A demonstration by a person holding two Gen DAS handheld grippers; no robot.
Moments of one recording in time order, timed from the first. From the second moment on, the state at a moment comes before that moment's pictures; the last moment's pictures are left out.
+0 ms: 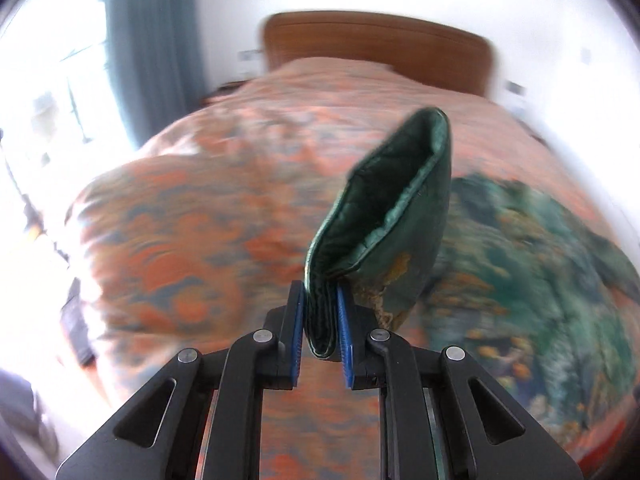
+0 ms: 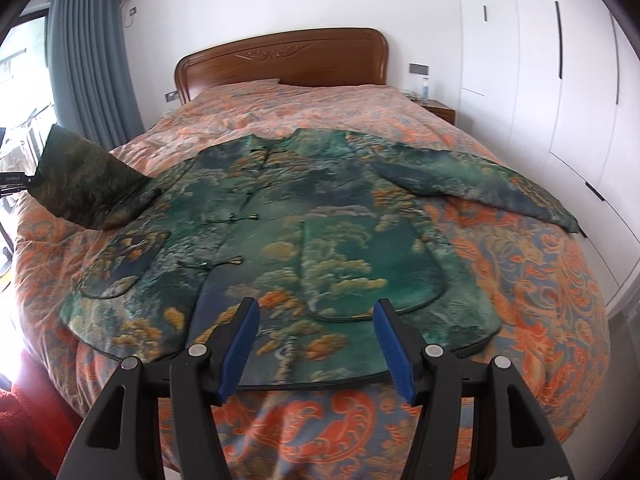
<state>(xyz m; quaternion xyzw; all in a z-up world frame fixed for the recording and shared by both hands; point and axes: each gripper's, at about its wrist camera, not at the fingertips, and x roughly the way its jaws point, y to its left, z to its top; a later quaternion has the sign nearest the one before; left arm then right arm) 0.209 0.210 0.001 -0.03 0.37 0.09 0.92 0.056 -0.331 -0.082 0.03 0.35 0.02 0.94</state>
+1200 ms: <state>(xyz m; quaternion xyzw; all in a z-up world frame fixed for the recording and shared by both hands) 0.132 0.118 -0.012 -0.07 0.37 0.02 0.93 0.051 -0.322 -0.083 0.04 0.36 0.03 0.93</state>
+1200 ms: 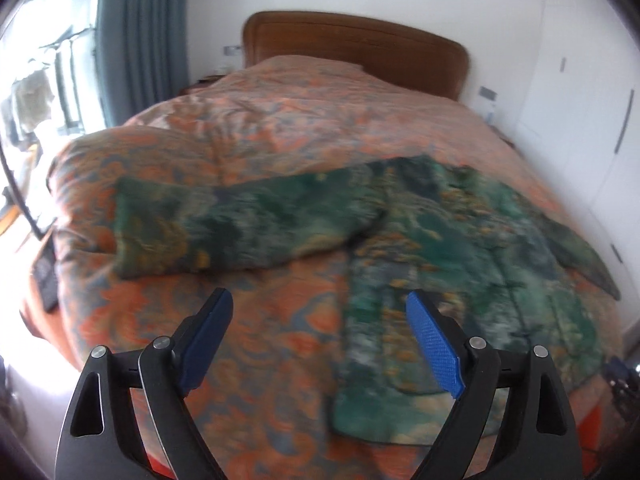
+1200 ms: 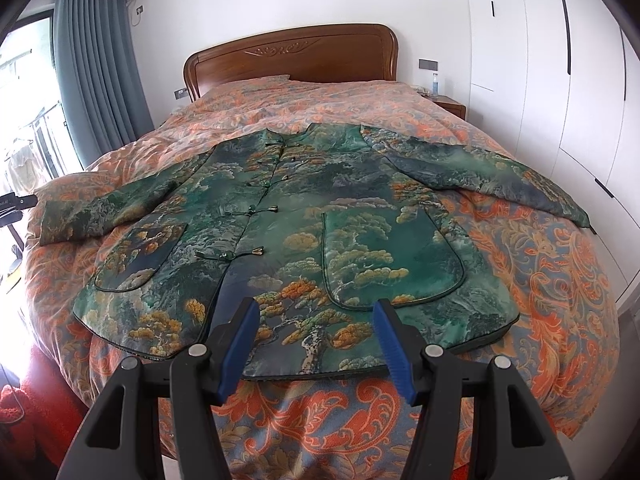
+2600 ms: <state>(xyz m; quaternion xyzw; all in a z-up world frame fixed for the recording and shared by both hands) 0.104 0.054 -0.031 -0.06 0.37 -0.03 0.93 0.051 -0.320 -0.082 0.04 0.36 0.02 0.93</state>
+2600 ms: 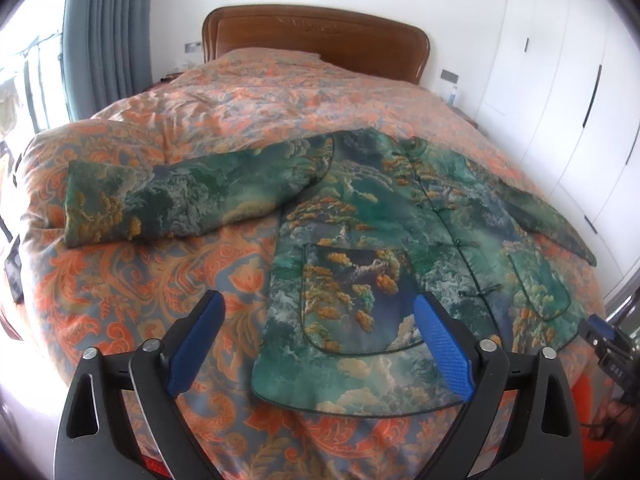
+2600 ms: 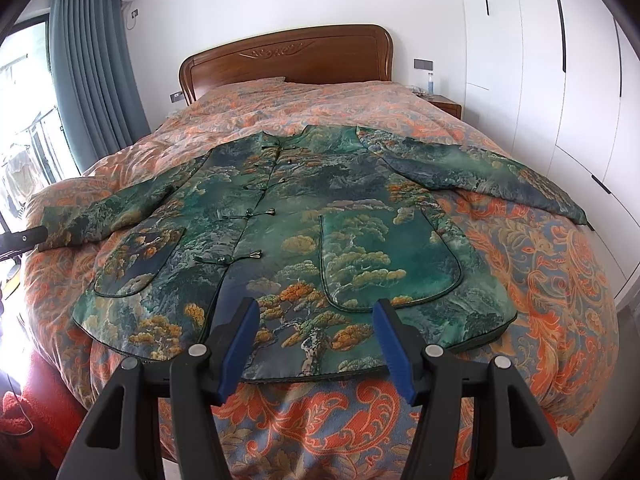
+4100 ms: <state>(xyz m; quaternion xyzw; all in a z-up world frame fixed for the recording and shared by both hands) 0.106 0.062 -0.078 -0.06 0.44 0.00 0.89 0.088 -0.529 -0.105 0.25 0.35 -0.10 0.89</state>
